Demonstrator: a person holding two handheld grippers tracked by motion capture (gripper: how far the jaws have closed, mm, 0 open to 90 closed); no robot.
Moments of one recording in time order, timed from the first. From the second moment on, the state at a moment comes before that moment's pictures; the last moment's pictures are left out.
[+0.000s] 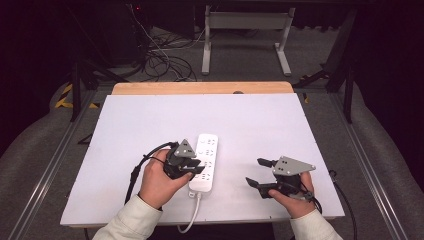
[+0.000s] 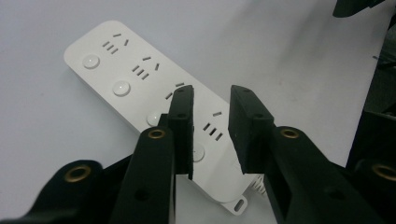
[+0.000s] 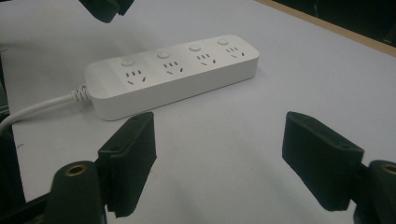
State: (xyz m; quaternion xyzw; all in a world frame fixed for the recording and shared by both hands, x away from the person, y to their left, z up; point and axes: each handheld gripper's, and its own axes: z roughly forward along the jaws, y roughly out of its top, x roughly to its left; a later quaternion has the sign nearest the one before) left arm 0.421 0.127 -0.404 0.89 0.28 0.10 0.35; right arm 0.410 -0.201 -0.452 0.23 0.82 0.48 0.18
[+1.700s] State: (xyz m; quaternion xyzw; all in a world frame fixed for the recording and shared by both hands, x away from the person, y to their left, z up) left arm 0.380 0.225 -0.407 0.79 0.26 0.20 0.52; right arm 0.409 -0.204 -0.451 0.22 0.82 0.50 0.19
